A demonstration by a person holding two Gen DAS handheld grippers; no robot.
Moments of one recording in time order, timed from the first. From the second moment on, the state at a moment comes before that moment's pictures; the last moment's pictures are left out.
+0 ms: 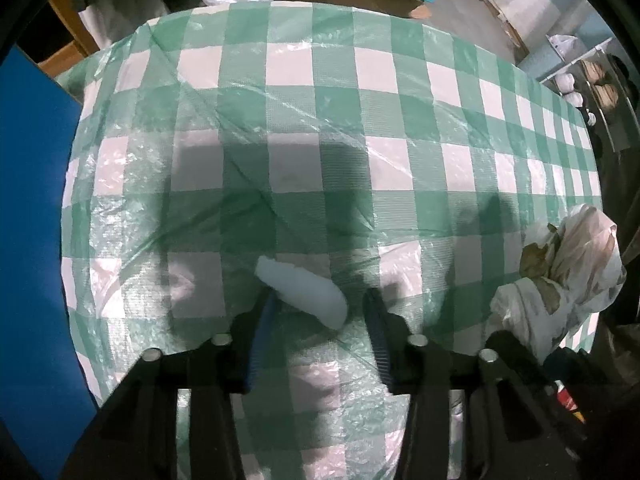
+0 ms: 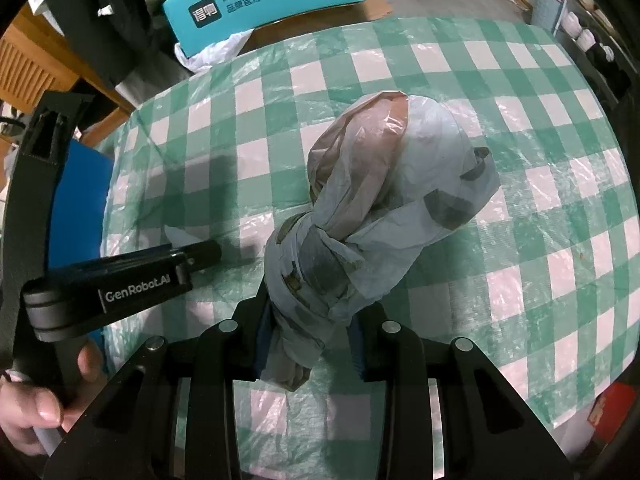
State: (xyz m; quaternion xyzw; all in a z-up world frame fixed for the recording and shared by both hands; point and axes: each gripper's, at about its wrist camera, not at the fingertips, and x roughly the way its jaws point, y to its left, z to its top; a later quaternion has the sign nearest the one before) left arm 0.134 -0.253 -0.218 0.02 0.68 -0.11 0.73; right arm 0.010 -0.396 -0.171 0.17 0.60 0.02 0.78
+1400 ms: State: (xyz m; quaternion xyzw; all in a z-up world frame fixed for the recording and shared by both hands) left arm 0.055 -0.199 -0.131 0.10 0.59 -0.16 0.78; right arm -0.001 -0.365 -0.112 0.11 0.56 0.04 0.82
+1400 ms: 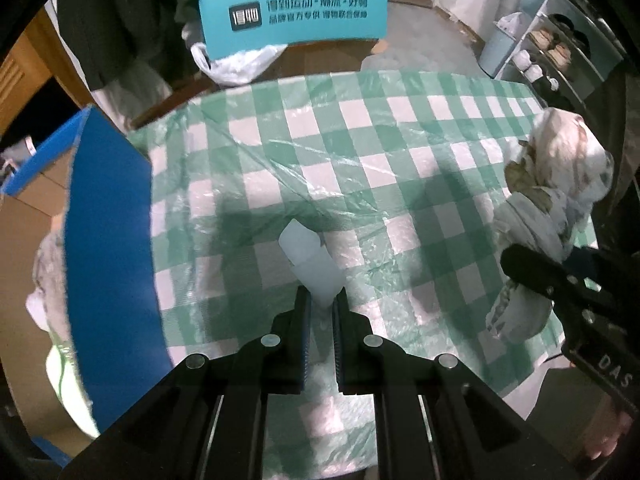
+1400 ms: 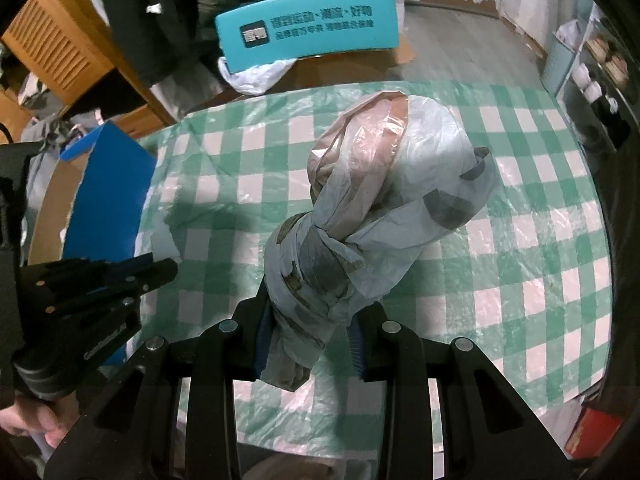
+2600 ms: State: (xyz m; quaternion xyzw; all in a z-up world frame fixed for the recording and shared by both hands) left arm 0.011 -0.073 -0.034 0.08 0.50 -0.13 0.85; right arm 0.008 -0.232 -0.031 0.04 0.51 0.16 0.84
